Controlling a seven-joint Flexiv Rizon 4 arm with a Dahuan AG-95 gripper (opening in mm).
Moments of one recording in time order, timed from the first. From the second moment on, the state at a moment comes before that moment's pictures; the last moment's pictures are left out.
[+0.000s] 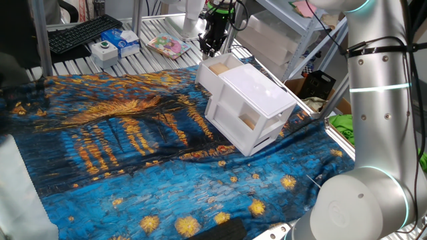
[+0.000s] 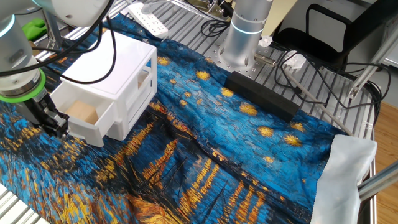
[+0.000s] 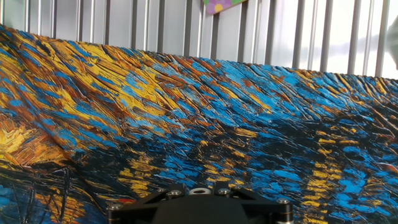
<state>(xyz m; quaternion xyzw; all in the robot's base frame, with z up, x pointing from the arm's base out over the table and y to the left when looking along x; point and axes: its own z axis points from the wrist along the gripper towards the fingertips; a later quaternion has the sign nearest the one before) 0.727 -0.201 0.151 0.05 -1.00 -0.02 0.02</state>
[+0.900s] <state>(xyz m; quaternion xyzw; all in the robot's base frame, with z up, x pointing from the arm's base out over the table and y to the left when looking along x) 0.728 -0.201 0.153 0.06 -1.00 -0.02 0.02</state>
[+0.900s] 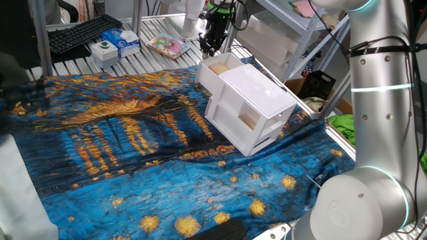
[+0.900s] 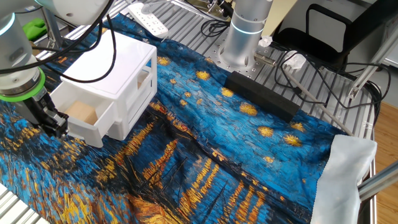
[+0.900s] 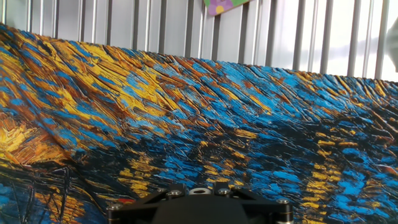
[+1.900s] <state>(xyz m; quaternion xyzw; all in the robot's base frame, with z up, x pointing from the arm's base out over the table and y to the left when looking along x) 0.723 -0.204 0.154 0.06 -1.00 -0.03 -0.01</state>
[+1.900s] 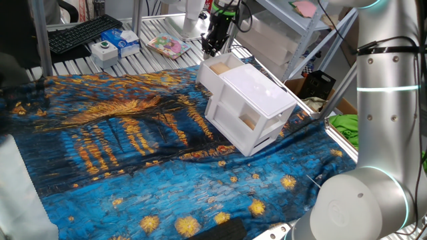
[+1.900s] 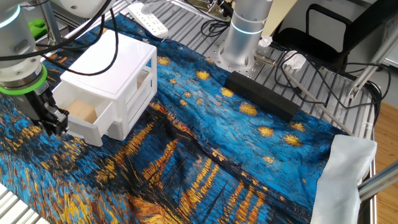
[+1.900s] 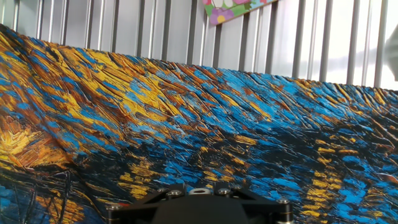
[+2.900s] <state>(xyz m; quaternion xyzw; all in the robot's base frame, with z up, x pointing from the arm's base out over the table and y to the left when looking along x) 0.707 -0.206 0.155 0.06 -1.00 -0.03 -0.02</state>
